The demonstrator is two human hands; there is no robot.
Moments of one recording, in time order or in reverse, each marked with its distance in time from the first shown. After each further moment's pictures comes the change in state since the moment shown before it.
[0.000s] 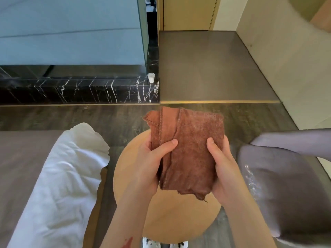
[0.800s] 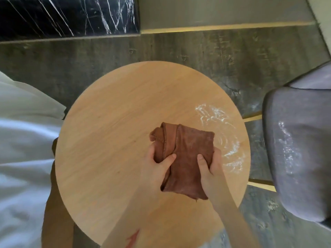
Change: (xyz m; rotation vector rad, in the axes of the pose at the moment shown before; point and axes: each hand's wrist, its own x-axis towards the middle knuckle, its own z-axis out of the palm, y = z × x) left_hand 0.182 -0.337 -0.077 0.510 0.191 -0.328; right_hand 0.169 0.271 -0.174 -0.724 0.207 0.164
